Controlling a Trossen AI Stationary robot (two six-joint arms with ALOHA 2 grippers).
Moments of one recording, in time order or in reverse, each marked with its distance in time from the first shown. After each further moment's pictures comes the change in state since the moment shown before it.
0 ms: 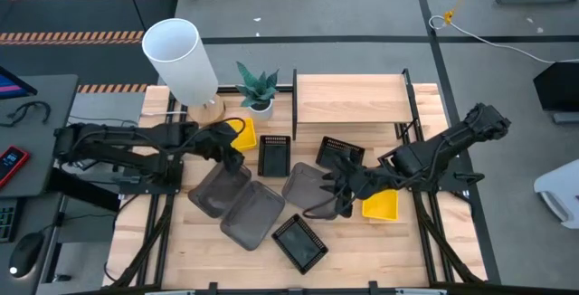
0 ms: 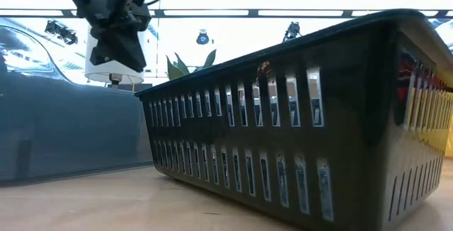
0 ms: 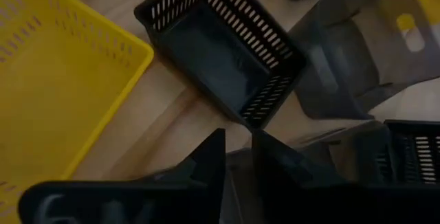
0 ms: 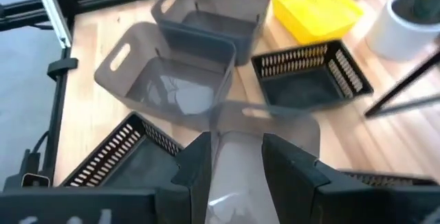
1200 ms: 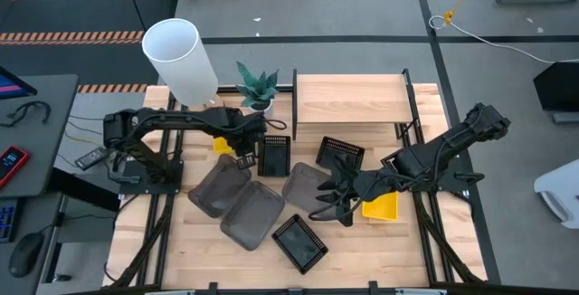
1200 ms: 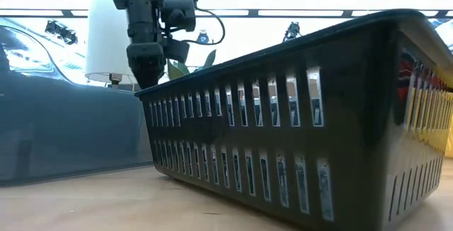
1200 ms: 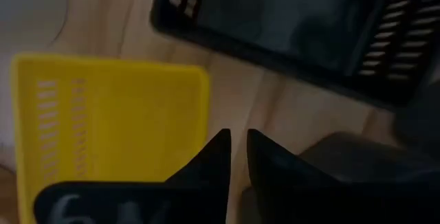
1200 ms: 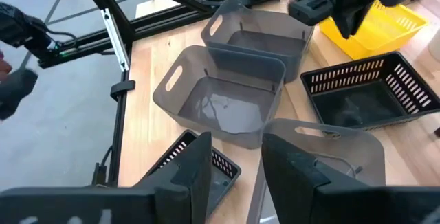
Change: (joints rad) left arm 0.155 0.519 0.340 -0.295 -0.021 0.647; right arm 0.037 0.002 0.000 0.135 -0.075 0.034
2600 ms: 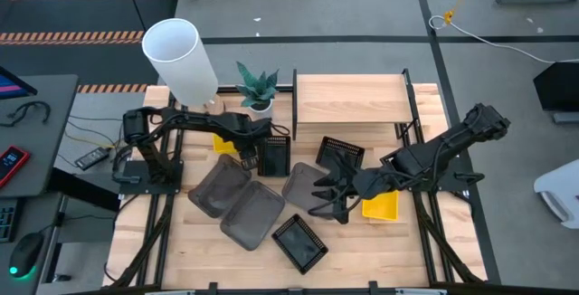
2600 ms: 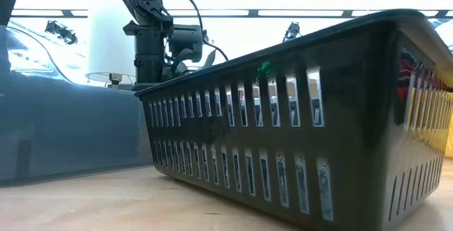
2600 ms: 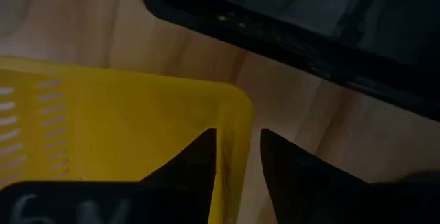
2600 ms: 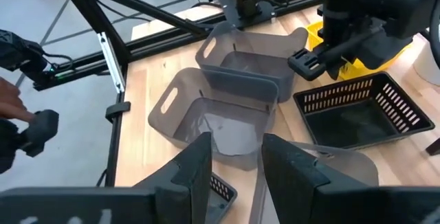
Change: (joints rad) left arm 0.013 0.165 -0.043 0.114 -0.054 0.001; right arm -0.009 0.005 -0.001 0.062 0.051 -0.009
